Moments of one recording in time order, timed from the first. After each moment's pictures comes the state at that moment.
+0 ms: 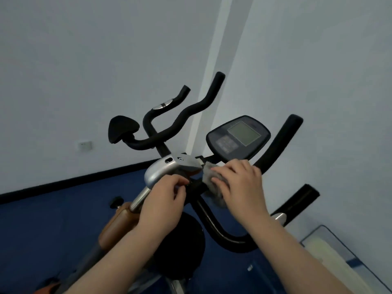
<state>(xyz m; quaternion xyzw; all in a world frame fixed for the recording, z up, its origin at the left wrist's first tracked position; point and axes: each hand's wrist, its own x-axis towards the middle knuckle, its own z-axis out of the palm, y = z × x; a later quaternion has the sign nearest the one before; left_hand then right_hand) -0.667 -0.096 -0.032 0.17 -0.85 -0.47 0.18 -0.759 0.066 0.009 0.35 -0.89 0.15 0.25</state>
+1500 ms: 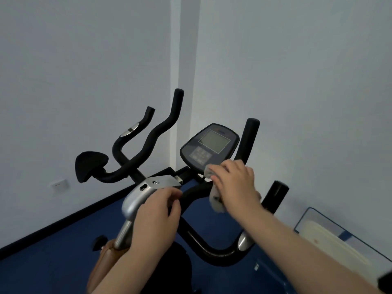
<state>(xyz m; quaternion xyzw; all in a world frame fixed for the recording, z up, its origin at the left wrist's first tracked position) -0.690 -0.083 -0.009 0.08 -0.88 -0.41 0.21 -0.787 0.088 0.020 0.25 -0.92 0.15 0.24</state>
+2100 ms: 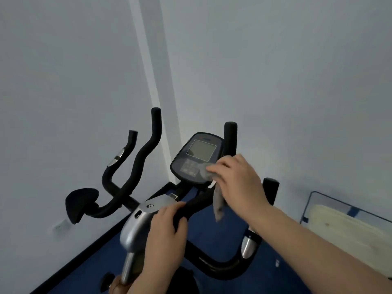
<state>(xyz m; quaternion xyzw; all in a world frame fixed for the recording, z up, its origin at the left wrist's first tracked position) -0.709 -0.071 -0.012 0.02 -0.89 -0.42 0.16 -0.784 0.107 0.048 0.22 -0.89 0.24 0.31</state>
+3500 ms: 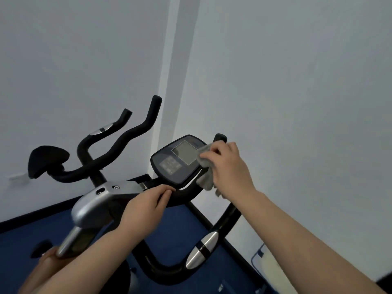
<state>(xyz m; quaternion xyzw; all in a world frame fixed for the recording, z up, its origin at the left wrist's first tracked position) -0.760 -0.039 -0.018 0.04 -0.92 -0.35 0.19 -0.836 0.149 0.089 0.33 -0.90 0.13 0.25</state>
